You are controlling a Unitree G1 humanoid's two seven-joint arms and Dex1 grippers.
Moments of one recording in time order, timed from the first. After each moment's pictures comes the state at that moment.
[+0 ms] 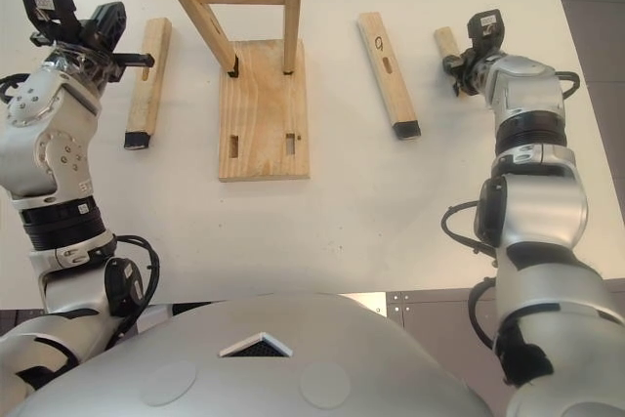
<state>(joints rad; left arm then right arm) -0.29 0.32 0.27 -0.17 -0.32 0.69 -0.19 -0.75 -0.48 -0.08 1.06 0.01 0.35 0.44</state>
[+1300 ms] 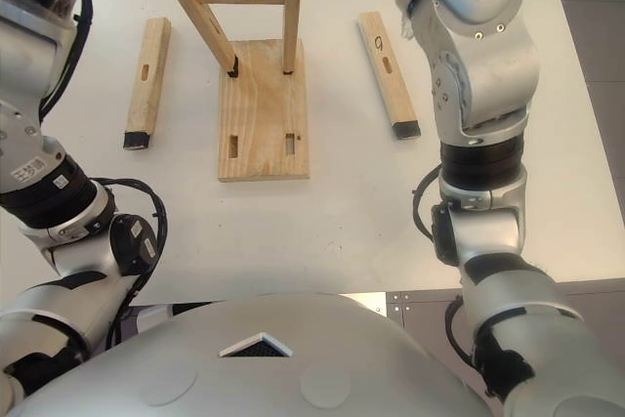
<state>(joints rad) -0.53 0.24 0.31 -0.43 -1.05 0.78 -0.14 -0.66 -0.28 0.13 -0.22 0.28 0.37 0.53</state>
